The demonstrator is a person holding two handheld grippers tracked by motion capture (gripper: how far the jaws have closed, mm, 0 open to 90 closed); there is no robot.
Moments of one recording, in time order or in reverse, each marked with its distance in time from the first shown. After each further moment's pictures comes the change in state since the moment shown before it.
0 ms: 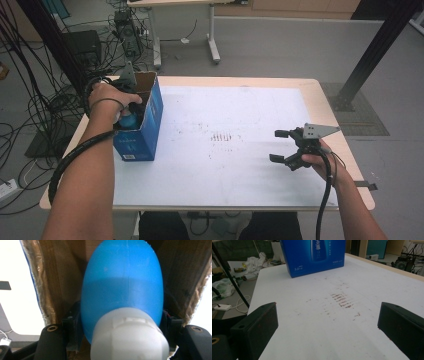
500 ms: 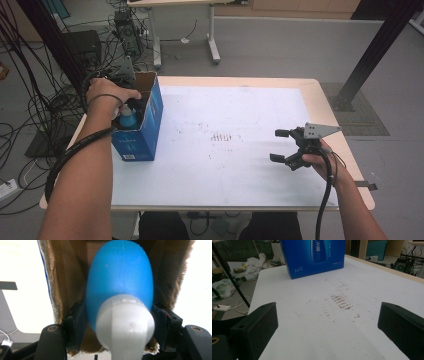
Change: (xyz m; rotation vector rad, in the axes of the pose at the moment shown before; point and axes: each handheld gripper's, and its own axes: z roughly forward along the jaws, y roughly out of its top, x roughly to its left) left arm -0.004 -0.009 -0.021 -0.027 0.010 0.007; right arm 0.001 0.001 -0.002 -0.008 -0.003 -0.004
